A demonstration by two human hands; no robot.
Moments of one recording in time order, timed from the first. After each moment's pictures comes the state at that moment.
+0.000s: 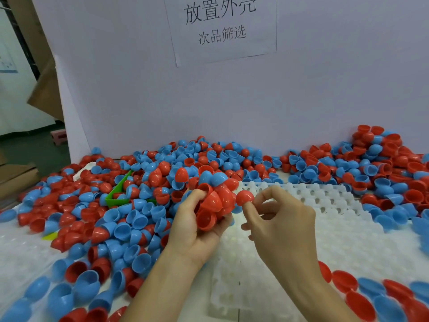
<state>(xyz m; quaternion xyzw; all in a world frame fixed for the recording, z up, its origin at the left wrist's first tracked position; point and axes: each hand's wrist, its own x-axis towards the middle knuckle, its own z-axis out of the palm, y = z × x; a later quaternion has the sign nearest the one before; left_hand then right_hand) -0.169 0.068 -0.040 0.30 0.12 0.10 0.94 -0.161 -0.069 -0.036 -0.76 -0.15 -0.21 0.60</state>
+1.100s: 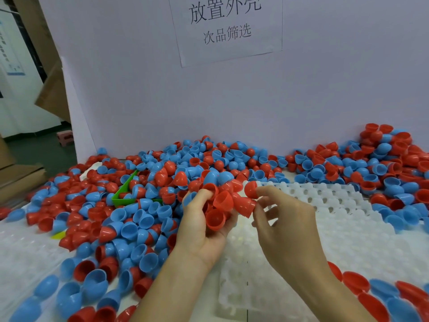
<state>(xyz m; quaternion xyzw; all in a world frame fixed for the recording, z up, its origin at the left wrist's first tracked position) -0.175 0.063 -0.033 0.29 0.15 0.11 0.94 -0.152 -0.071 -0.045 -0.80 -0.24 -0.25 0.49</state>
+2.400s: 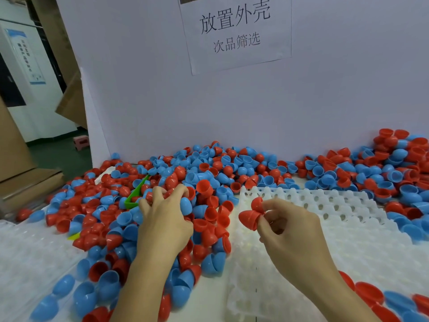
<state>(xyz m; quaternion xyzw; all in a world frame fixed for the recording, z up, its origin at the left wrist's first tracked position) -0.192 0.132 -0.031 0.93 0.27 0.18 0.17 -0.150 -0.071 -0.046 -0.82 -0.23 -0.15 0.50</state>
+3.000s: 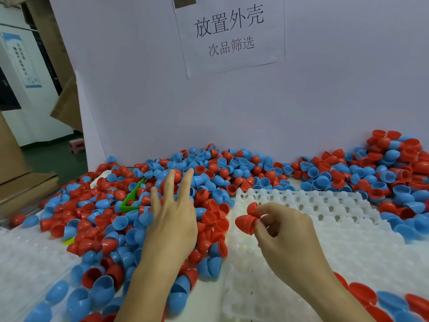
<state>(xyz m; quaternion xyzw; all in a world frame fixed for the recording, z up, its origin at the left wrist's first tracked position) -0.187 0.114 -0.025 0.95 0.19 0.19 0.14 -0.147 -0.072 -0.046 -0.84 -0.21 -0.14 0.48</state>
